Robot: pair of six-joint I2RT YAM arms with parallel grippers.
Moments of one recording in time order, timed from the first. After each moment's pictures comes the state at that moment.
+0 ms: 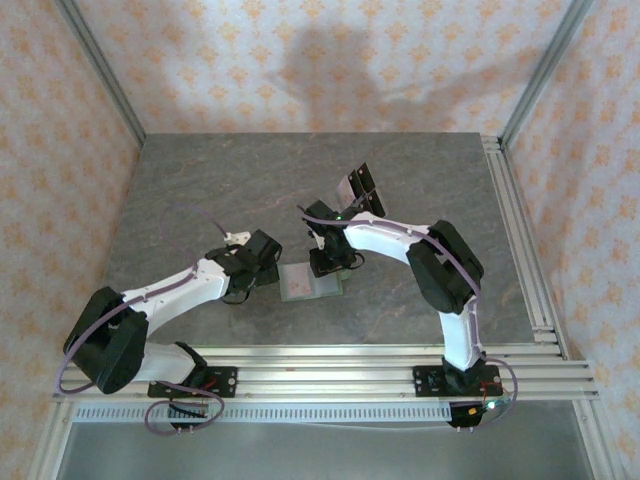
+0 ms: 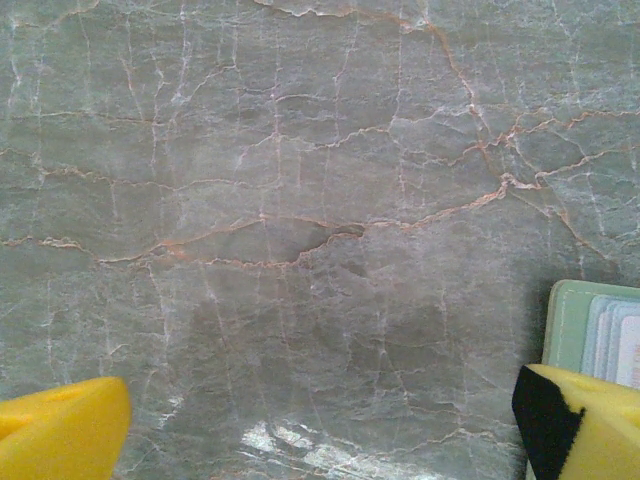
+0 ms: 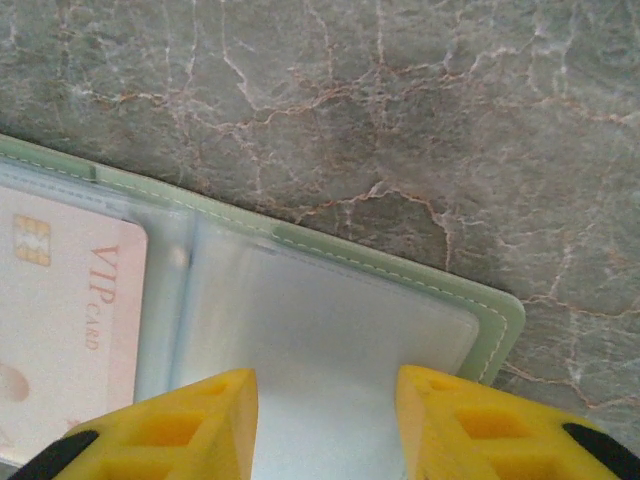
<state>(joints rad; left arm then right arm) -0.57 1.34 0.74 -0.65 -0.39 -0.85 0.77 2.00 1.41 -0.79 -0.11 0.35</state>
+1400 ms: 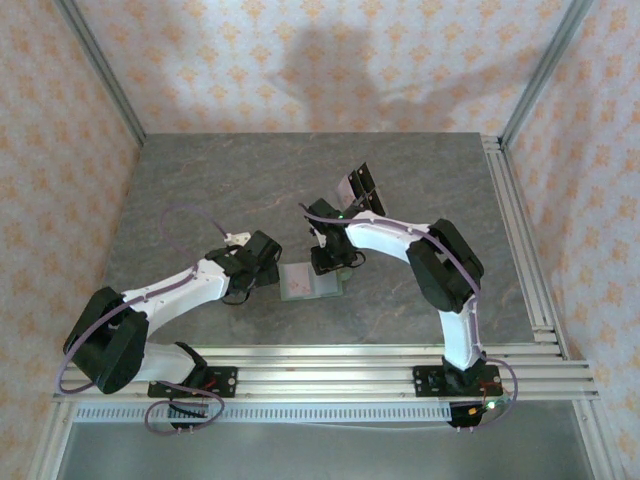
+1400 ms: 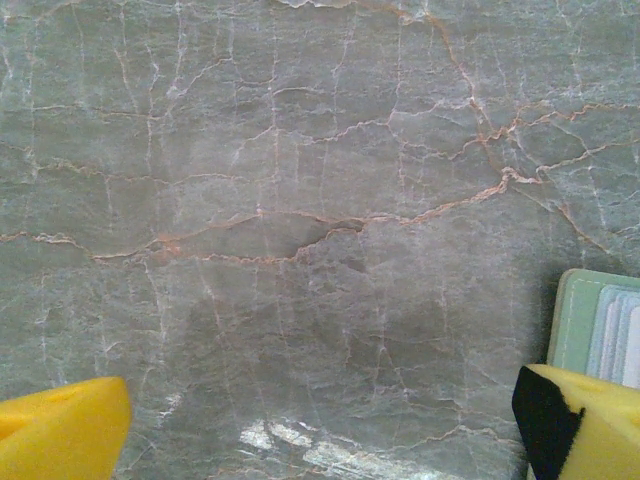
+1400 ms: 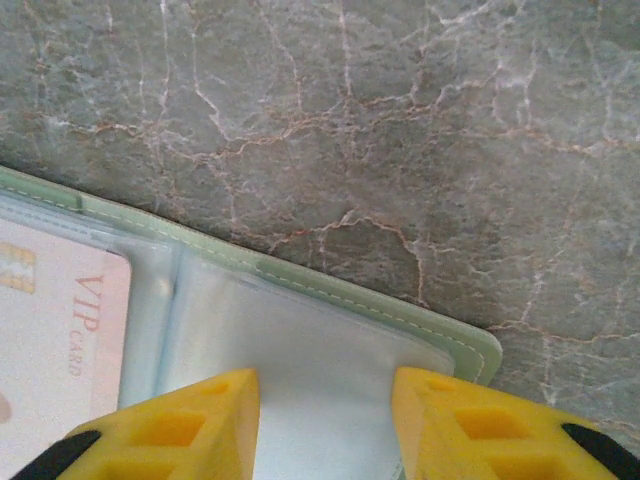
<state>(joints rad) -0.57 1.34 0.73 -0.64 -0.38 -0.85 0.76 2.01 1.41 -0.77 -0.12 0.35</state>
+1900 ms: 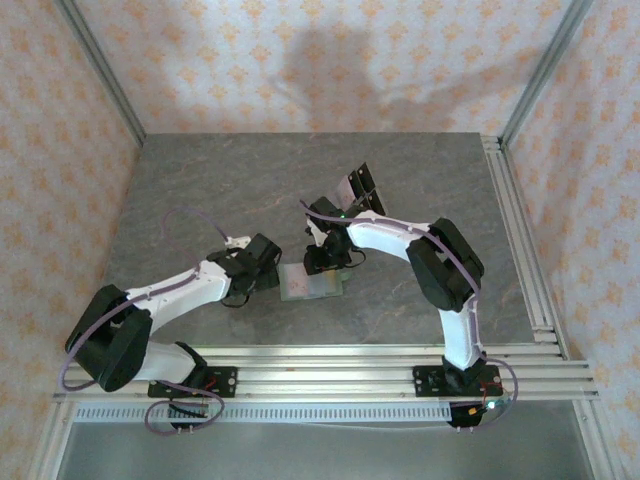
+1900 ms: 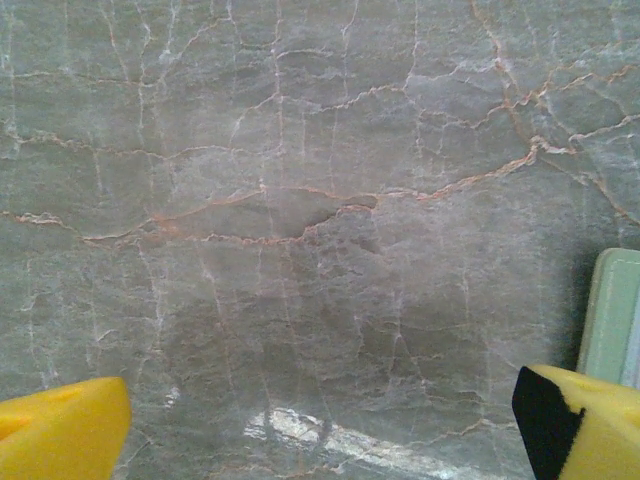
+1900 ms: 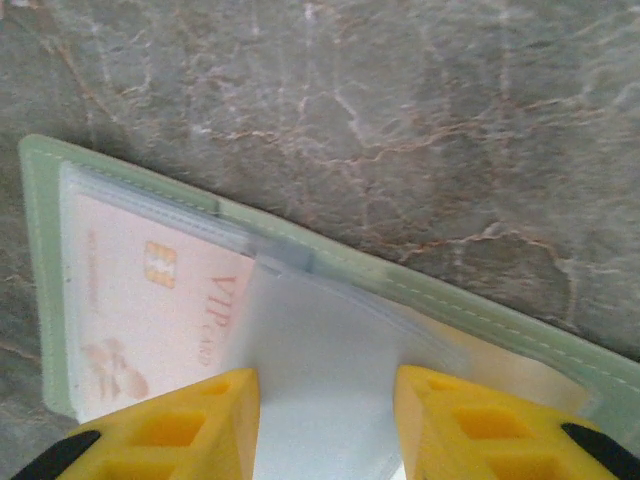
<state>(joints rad) -0.57 1.36 0.70 -0.62 -0.37 -0.85 0.74 2.01 1.40 -0.70 -0.31 0.40</state>
